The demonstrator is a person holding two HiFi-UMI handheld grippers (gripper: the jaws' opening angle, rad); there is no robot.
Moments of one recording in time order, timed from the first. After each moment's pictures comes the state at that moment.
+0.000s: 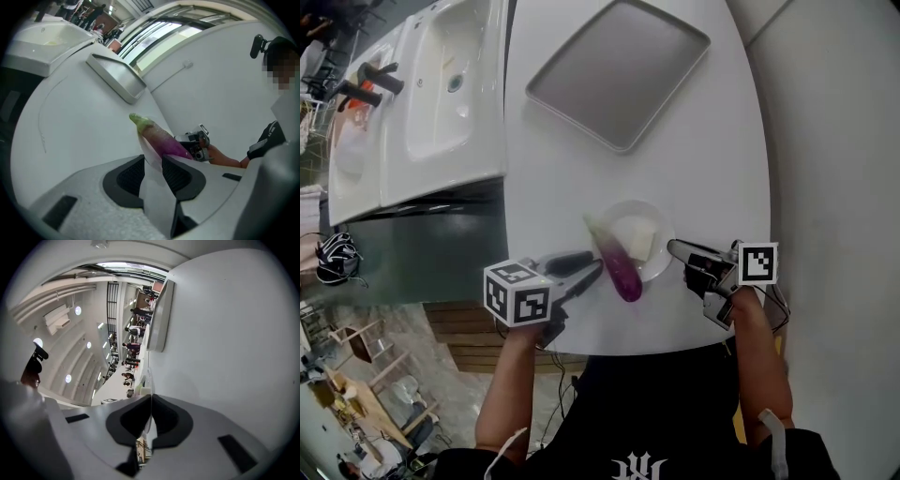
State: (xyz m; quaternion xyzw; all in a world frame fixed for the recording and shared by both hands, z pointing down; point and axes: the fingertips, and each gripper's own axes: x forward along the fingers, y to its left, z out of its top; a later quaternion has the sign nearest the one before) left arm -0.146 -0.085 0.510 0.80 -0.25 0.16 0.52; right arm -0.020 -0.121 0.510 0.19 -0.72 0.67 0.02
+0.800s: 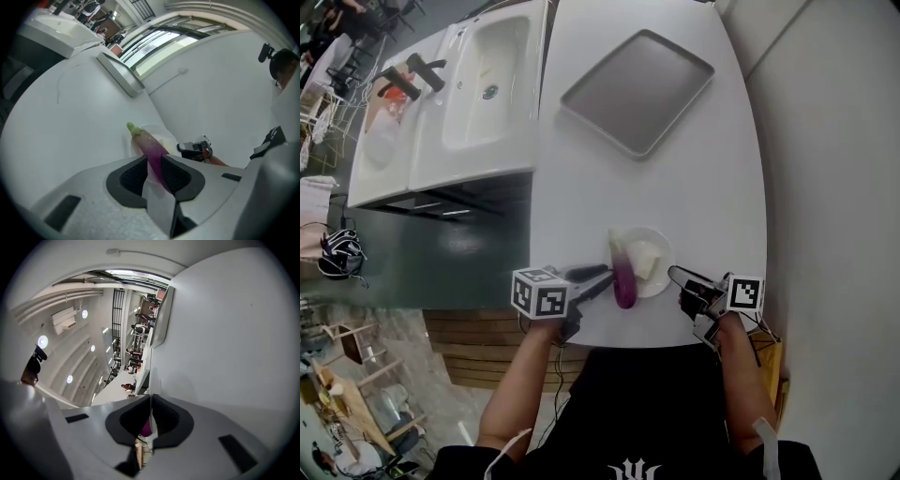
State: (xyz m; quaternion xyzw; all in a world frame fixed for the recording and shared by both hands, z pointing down) left arm -0.161 -0.021 0.522 0.81 -0.25 0.11 0.52; right arm -0.038 -0.039 0.508 0.21 -0.74 0.64 -0.02
